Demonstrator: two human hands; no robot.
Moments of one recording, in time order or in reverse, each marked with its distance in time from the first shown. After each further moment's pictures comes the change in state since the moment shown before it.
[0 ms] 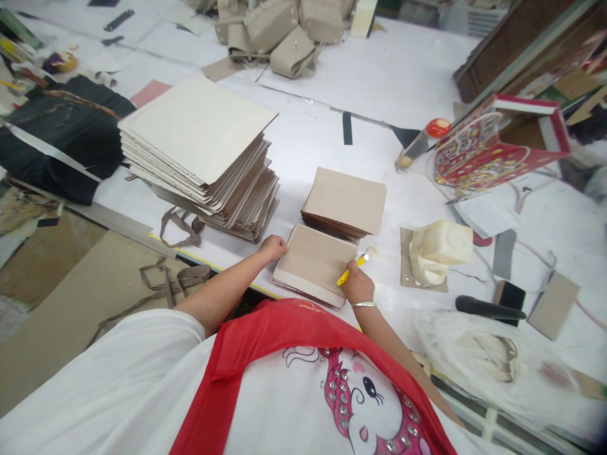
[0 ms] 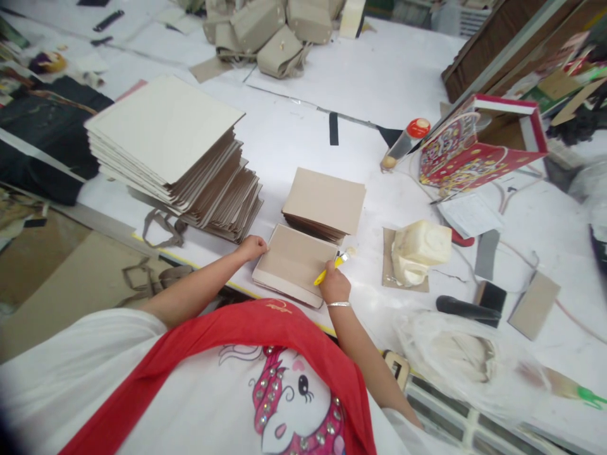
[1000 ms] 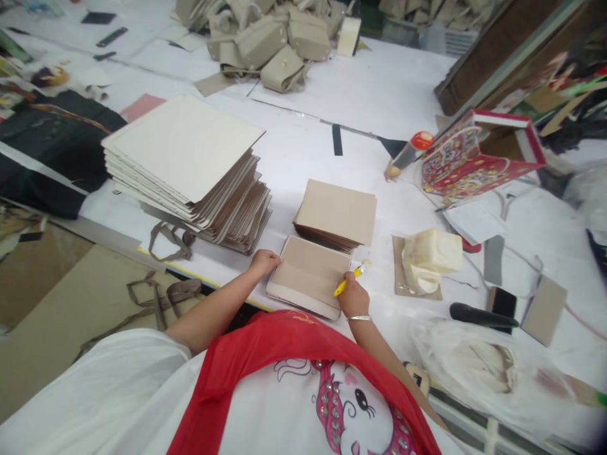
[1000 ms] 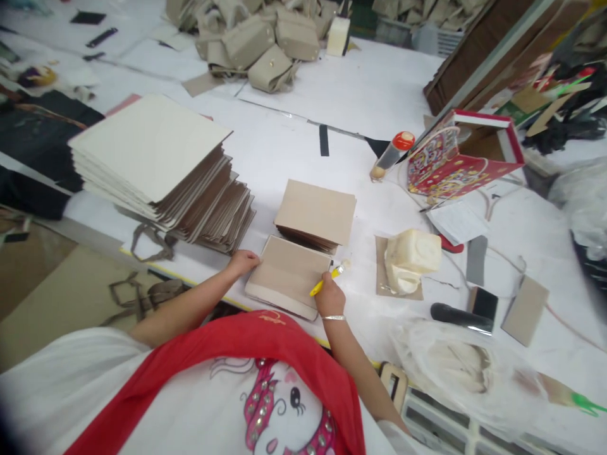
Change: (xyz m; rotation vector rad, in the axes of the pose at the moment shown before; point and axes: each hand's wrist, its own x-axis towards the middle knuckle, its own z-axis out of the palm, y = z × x) left_hand 0.002 -0.012 0.018 -0.237 0.128 -0.122; right_hand 0.002 0.003 -0.002 0.110 -0.005 0.086
